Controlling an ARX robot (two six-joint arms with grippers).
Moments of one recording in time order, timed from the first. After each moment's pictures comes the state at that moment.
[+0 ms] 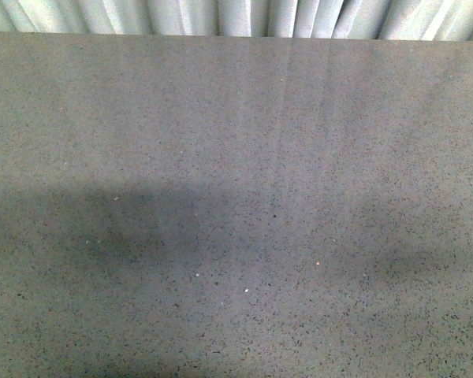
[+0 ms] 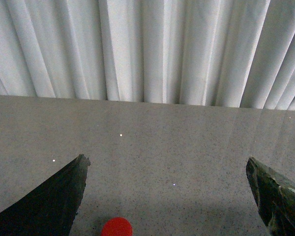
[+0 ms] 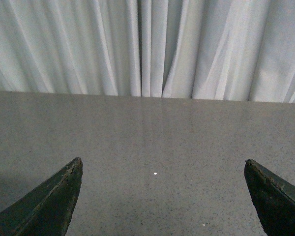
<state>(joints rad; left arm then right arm) 0.00 0.02 0.01 0.00 0.00 -0.01 0.00 0.00 0.02 0.00 0.00 0.00</state>
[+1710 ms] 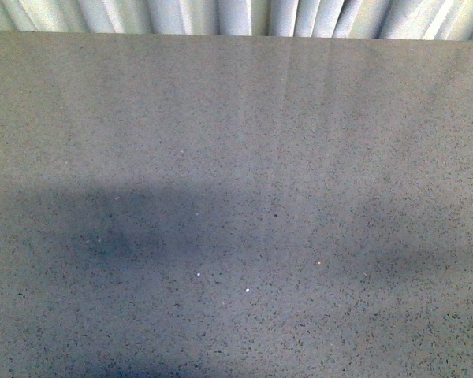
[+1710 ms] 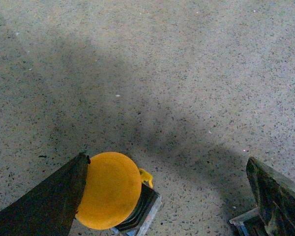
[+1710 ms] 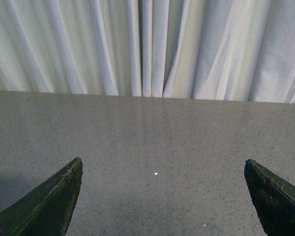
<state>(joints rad) 0.52 1.63 0.25 0.84 0.19 -0.02 0.00 0.00 0.02 0.00 0.00 0.00</state>
